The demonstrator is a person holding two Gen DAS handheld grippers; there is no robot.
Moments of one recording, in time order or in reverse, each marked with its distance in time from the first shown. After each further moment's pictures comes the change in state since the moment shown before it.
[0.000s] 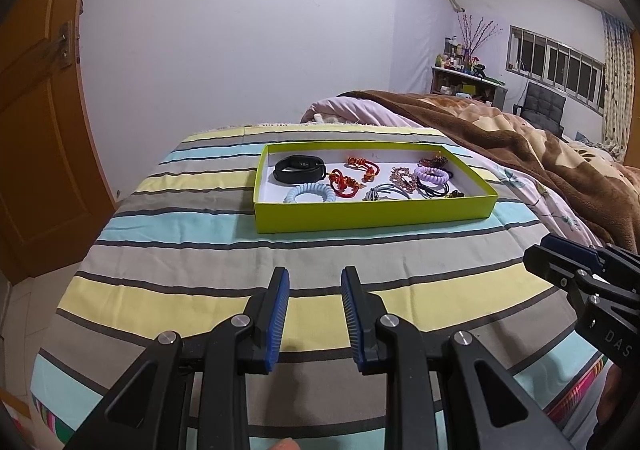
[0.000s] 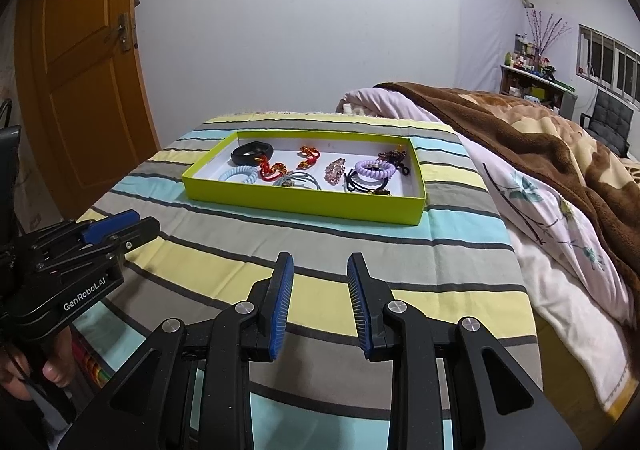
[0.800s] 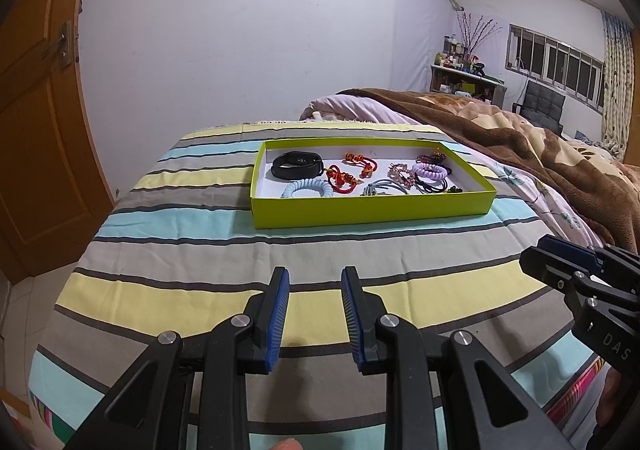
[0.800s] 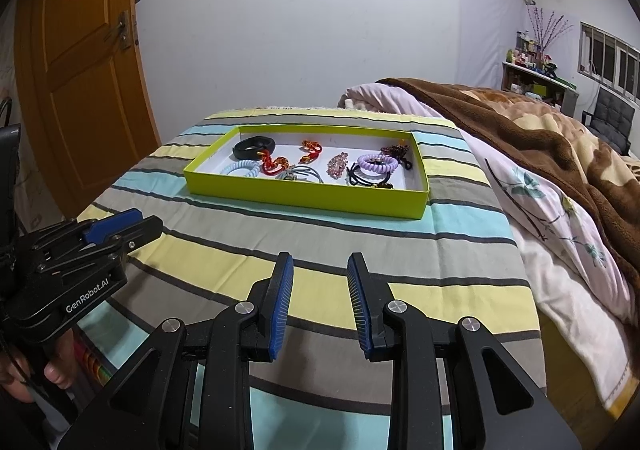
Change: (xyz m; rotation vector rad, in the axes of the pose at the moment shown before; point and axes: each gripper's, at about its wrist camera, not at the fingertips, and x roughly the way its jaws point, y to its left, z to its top) left arm 0.000 -0.001 -0.003 0.001 0.004 0.001; right arm 0.001 -0.001 -0.001 0.000 0.012 0.006
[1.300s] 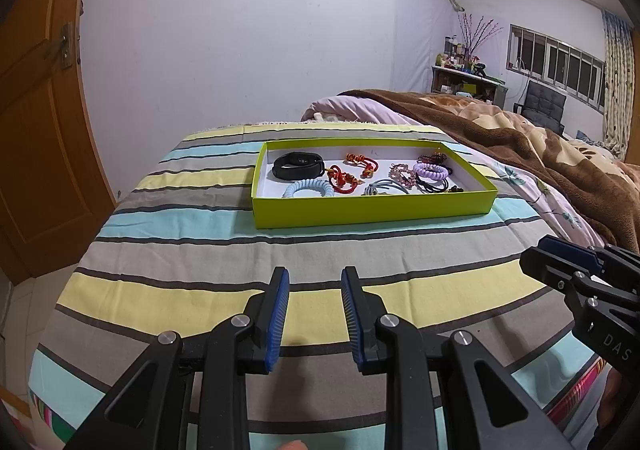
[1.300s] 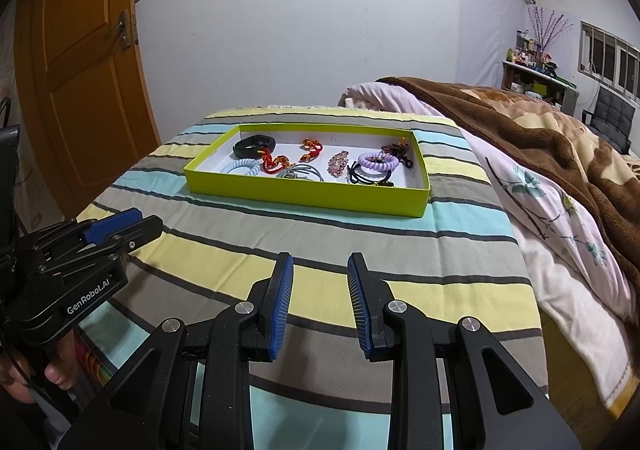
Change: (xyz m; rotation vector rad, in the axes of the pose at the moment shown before) left arm 0.000 0.000 -0.002 -0.001 -0.002 0.002; right arm 0.000 0.000 -0.001 0.000 0.001 0.000
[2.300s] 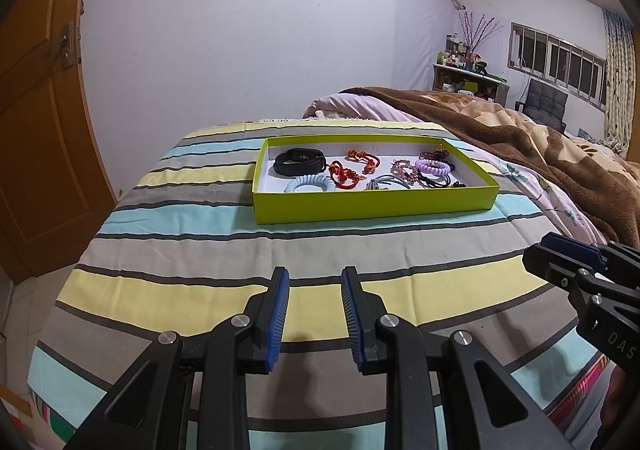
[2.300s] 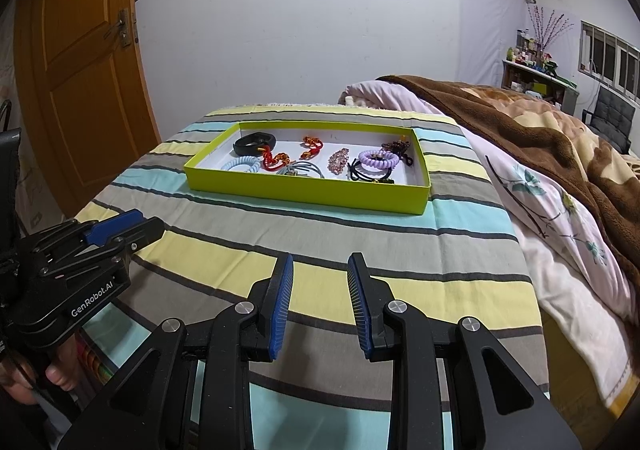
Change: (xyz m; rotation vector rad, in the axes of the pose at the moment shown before) left arm 0.003 0.001 -0.003 0.004 0.001 0.010; right arm 0.000 0.001 -0.002 -0.001 0.002 0.001
